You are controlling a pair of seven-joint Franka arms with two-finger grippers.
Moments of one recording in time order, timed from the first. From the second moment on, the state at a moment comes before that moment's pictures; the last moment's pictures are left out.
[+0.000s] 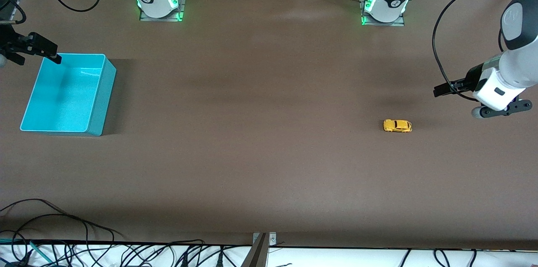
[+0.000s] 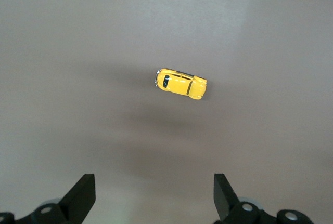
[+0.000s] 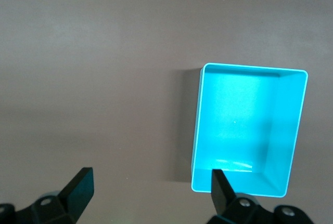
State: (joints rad) left arm 0.05 0.15 -0.02 -1.74 -0.01 1.68 -0.25; right arm -0.01 -0.06 -0.08 -1.72 -0.01 1.64 -0.14
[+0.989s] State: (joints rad) left arm 0.06 0.40 -0.04 -1.87 -0.02 2.12 -1.26; right arm -0.01 -0.06 -0.08 -1.71 -0.01 1.63 -0.14
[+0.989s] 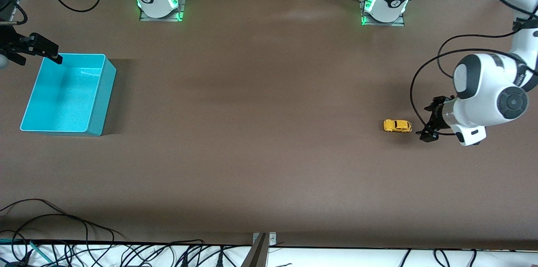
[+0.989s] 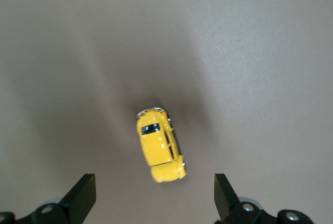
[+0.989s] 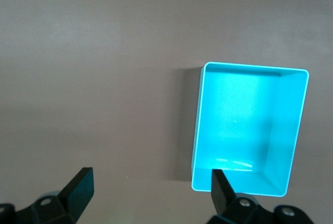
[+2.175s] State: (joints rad) left arm 0.03 0.47 -0.04 -2.07 -0.01 2.48 -1.51; right arm -0.01 -0.06 -0.08 -1.71 -0.01 1.63 -0.14
